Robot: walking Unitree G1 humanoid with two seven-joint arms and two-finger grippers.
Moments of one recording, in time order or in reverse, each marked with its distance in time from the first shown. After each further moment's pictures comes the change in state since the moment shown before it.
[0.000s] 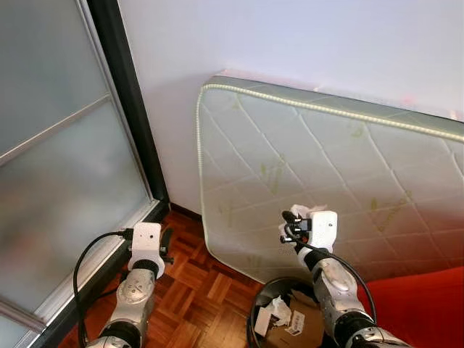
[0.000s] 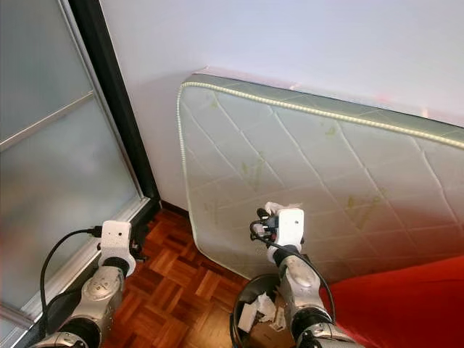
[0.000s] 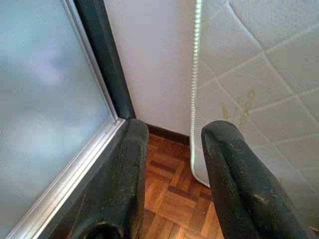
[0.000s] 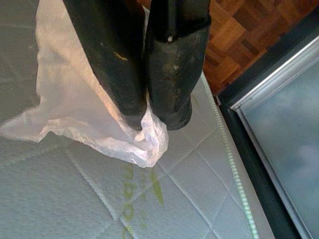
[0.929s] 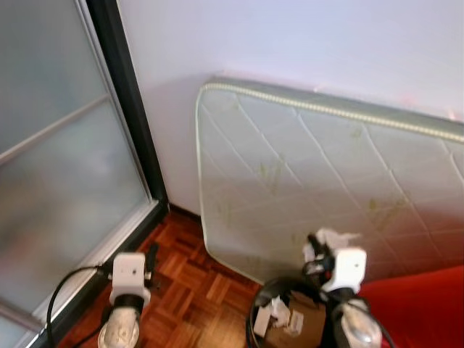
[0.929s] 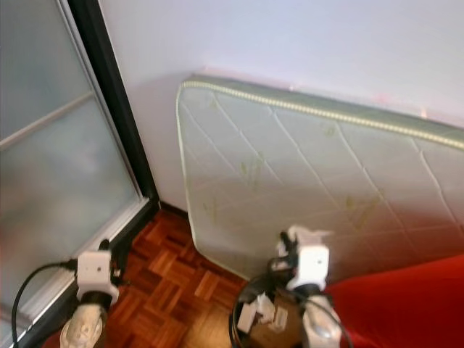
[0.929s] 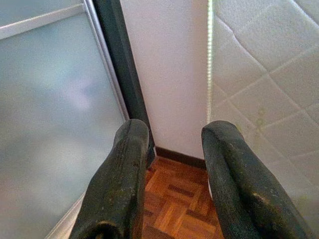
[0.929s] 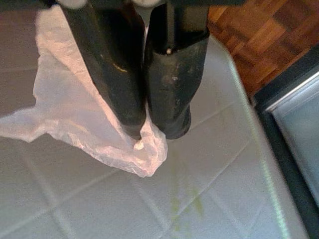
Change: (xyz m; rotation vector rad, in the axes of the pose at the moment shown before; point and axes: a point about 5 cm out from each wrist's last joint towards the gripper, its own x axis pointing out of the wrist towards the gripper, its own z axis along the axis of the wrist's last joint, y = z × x) left arm -0.060 0.015 -0.012 0.048 -0.164 0.061; right arm -0.059 -0.015 -0.031 -0.089 -0.080 -0.092
